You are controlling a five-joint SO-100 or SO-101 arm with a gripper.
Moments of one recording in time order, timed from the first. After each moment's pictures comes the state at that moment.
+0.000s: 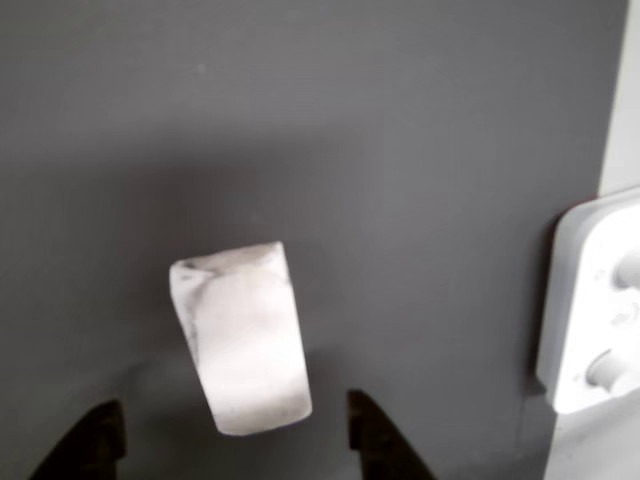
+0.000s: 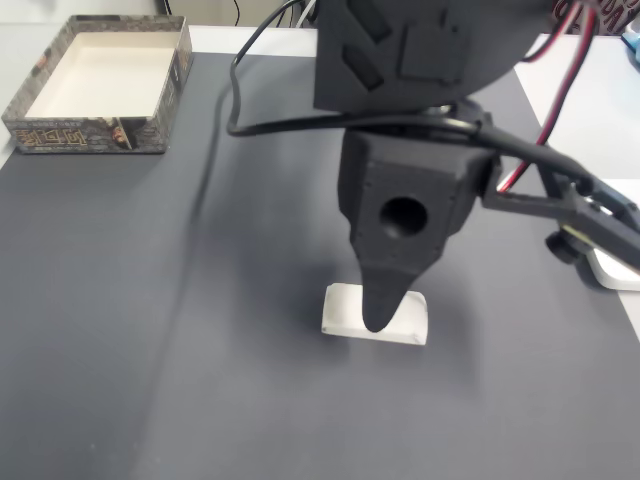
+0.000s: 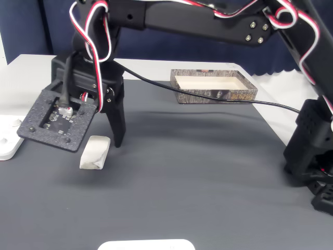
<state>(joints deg) 17.8 39.3 32.0 89.3 90.3</state>
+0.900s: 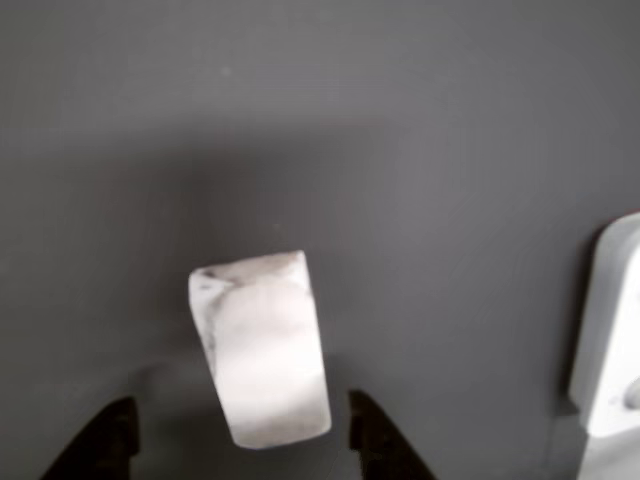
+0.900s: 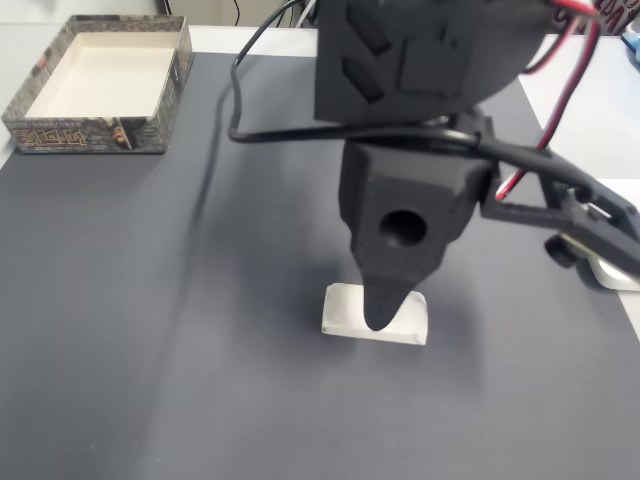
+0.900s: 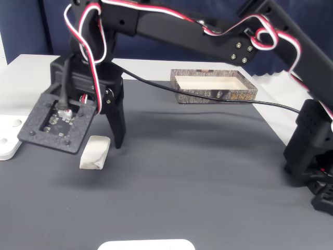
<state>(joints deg) 17.8 31.0 18.5 97.3 89.9</state>
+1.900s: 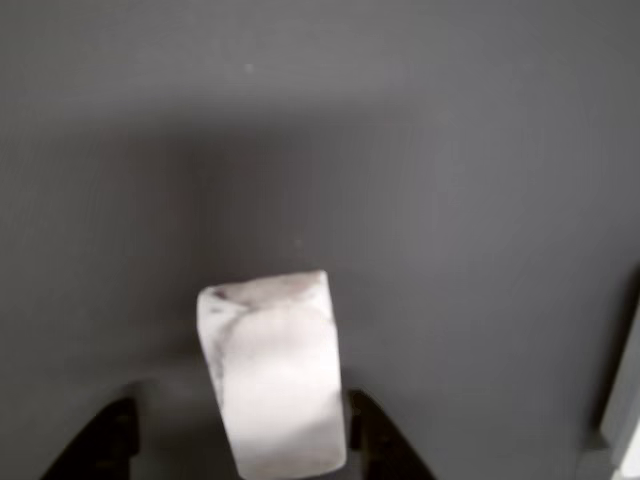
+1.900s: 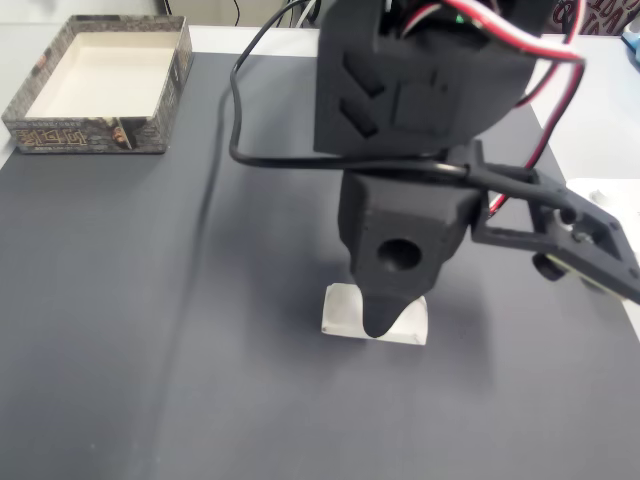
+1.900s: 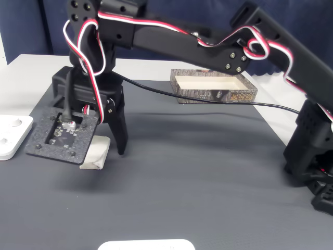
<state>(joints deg) 17.8 27.2 15.5 98.2 91.7</state>
